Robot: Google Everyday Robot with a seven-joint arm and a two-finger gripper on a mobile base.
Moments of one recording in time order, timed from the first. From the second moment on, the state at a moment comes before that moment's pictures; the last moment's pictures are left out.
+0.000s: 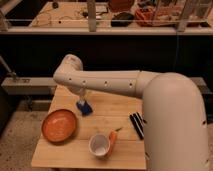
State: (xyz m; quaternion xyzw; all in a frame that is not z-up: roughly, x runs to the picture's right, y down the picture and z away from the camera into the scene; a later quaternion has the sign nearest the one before) arm -0.135 0.022 0.784 -0.17 -0.09 -0.52 0.83
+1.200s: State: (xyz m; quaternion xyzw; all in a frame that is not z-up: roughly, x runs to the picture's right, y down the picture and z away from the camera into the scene) arm -0.170 0.040 0.776 -0.14 -0.12 -0.55 0.81
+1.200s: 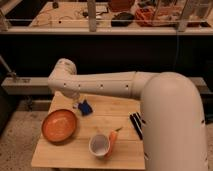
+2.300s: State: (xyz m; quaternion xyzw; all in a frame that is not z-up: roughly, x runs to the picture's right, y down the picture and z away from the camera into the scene) arm -0.191 0.065 0.774 -0.12 -0.12 -0.58 0.80
